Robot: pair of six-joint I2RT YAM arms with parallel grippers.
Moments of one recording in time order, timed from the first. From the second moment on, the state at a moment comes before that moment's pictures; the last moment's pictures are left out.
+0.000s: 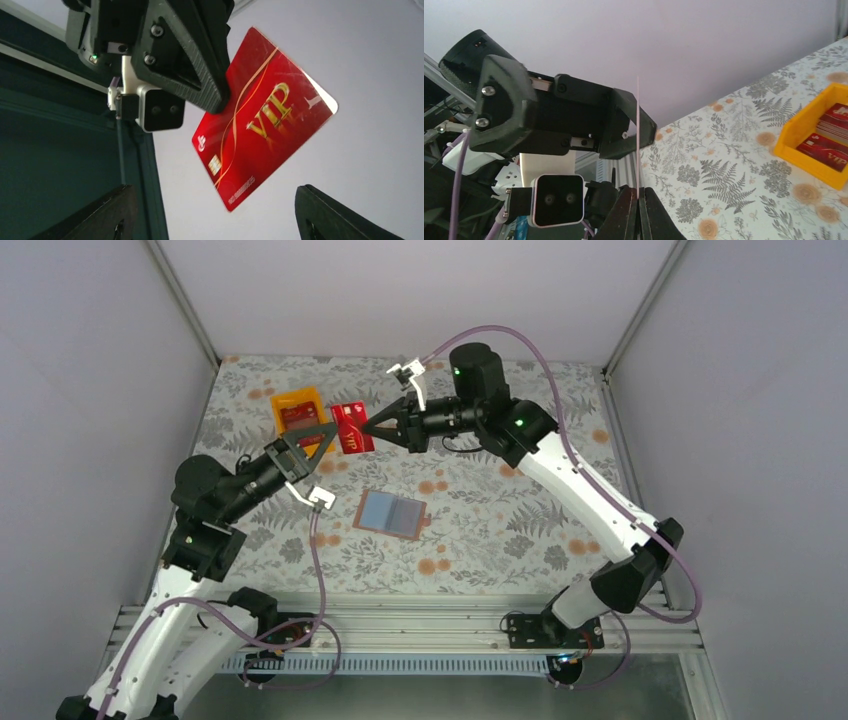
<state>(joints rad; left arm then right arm) -0.35 0.66 0.82 0.03 0.53 2.06 0.73 1.51 1.66 -0.49 -0.81 0.24</state>
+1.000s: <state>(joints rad) -0.36 0.63 0.83 -0.21 0.37 2.08 0.79 1.60 1.75 -0.57 -0.65 0.20</state>
